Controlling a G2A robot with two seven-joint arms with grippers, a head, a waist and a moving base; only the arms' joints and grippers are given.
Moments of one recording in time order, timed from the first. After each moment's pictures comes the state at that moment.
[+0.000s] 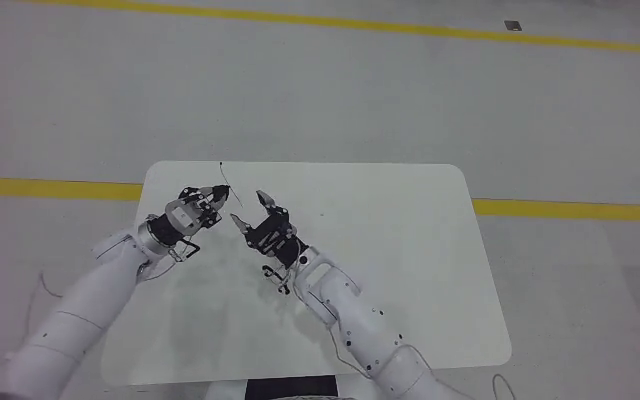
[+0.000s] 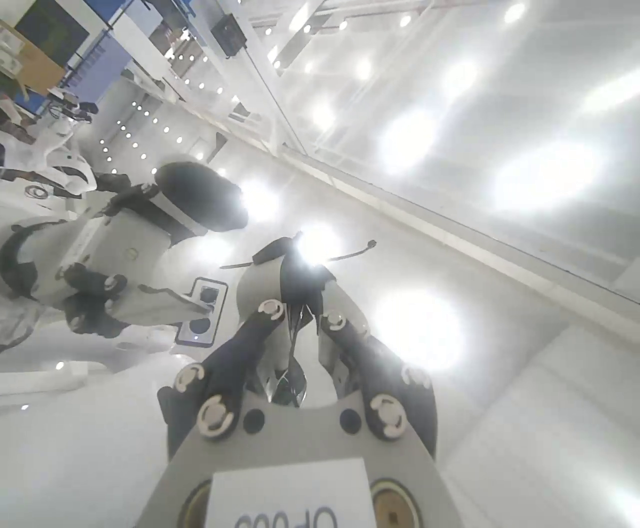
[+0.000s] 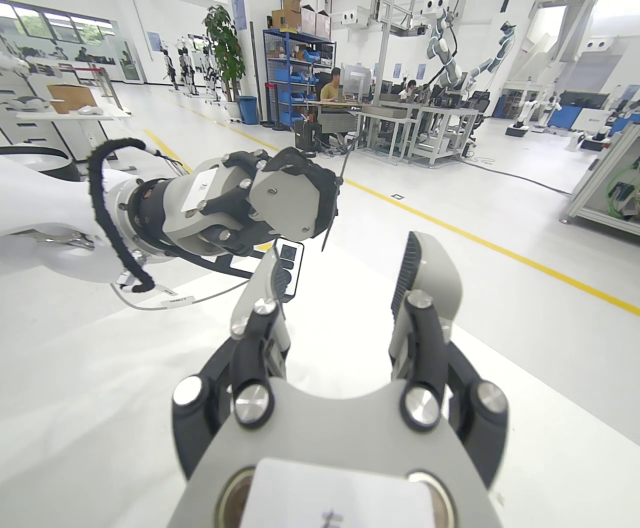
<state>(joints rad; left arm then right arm) 1.24 -1.02 -1.12 -1.20 -1.50 0.34 -1.11 -1.35 -1.47 0.86 -1.51 -1.57 -0.12 -0.18</state>
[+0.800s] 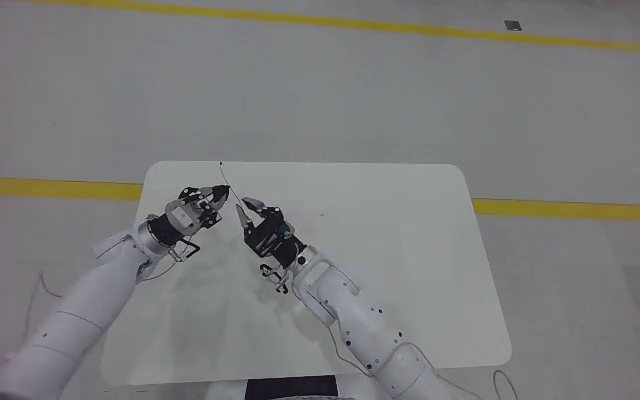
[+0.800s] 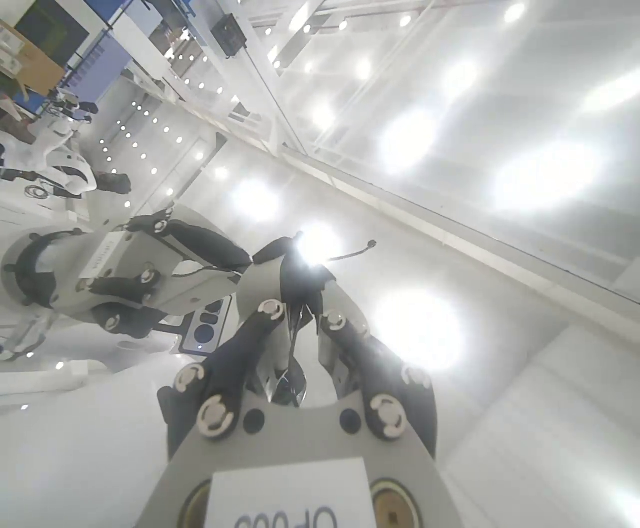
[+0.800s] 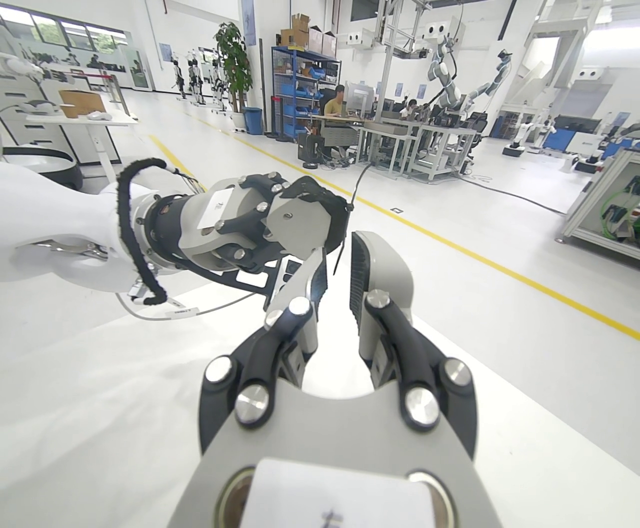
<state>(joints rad) 1.24 -1.02 -1.12 -1.20 -1.50 0.34 -1.11 -1.33 -1.45 0.82 -1.51 -1.57 -0.09 -0.22</state>
